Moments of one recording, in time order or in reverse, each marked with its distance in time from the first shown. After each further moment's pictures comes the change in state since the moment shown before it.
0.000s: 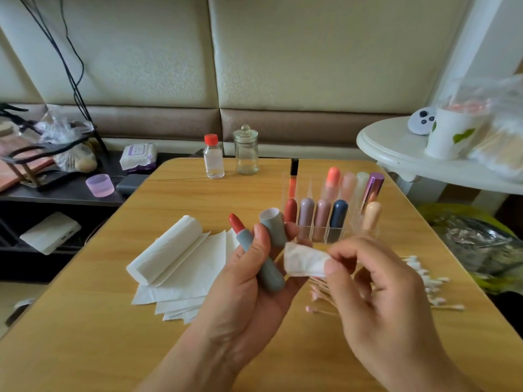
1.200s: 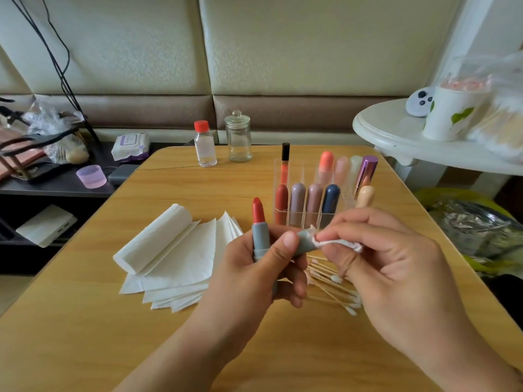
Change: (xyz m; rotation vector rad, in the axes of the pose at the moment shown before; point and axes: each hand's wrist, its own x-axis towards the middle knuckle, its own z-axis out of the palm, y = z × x) left_hand -0.006 -0.007 -0.001 0.600 -0.053 0.054; right_hand 0.009 0.005 -0.022 0.121 -0.102 0.118
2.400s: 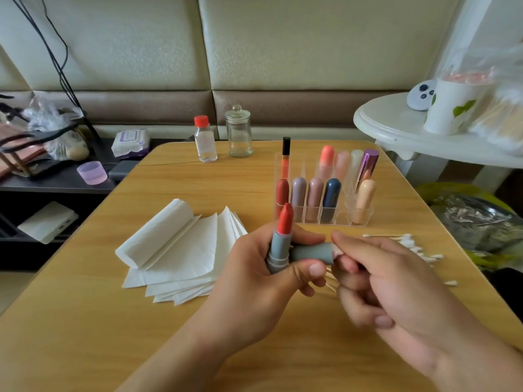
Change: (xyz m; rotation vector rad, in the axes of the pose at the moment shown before) left_hand 0.000 -0.007 -0.004 0.284 -0.115 0.244; right_hand -0.003 -0.016 0.000 0.652 -0.141 0.842
